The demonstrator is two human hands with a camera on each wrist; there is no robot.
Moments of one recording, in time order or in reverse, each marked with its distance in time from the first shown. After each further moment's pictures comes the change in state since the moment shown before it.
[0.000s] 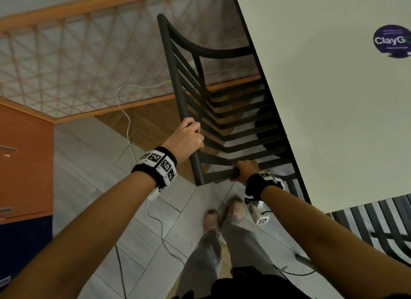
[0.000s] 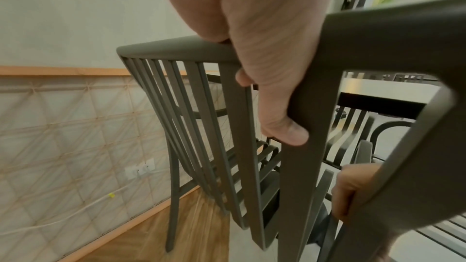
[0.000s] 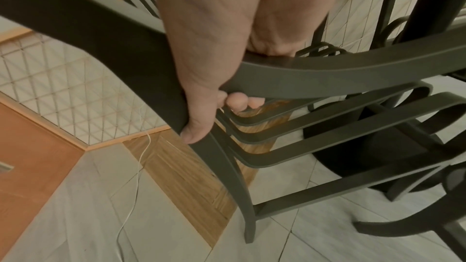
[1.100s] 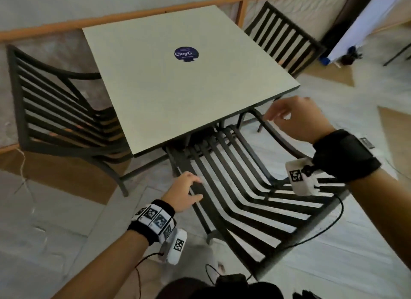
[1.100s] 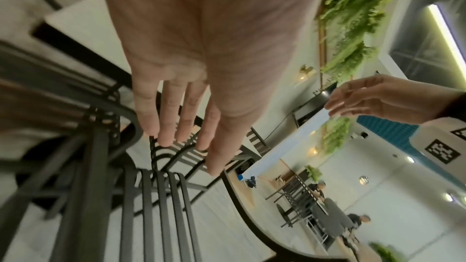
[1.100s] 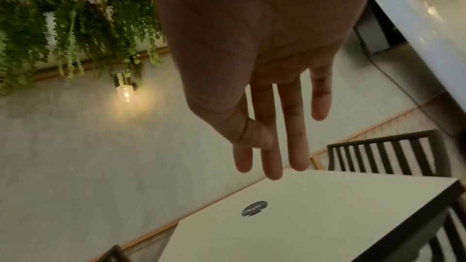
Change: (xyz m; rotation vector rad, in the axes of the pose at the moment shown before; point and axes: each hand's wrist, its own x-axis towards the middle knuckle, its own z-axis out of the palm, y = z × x) left_hand 0.057 0.548 -0.066 -0.983 -0.024 -0.190; right_hand -0.522 0.379 -0.161 0.151 0.816 0.041
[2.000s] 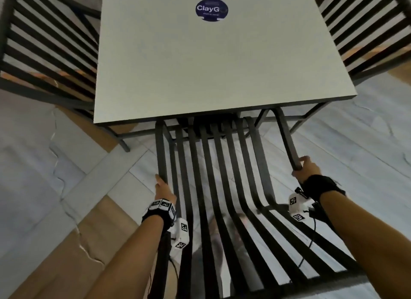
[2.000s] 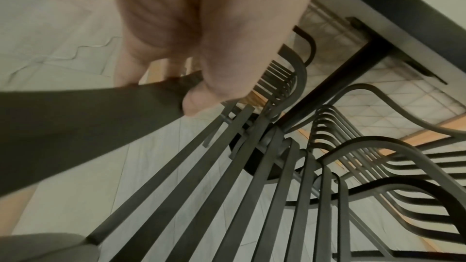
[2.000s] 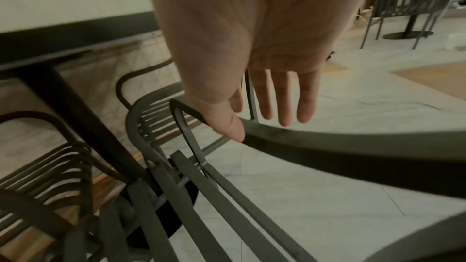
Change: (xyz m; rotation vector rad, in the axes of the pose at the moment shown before) left_hand 0.148 -0.030 0.166 -0.403 0.451 -1.015; right_hand 0.127 0.345 0.171 -0.106 -0.487 0.531
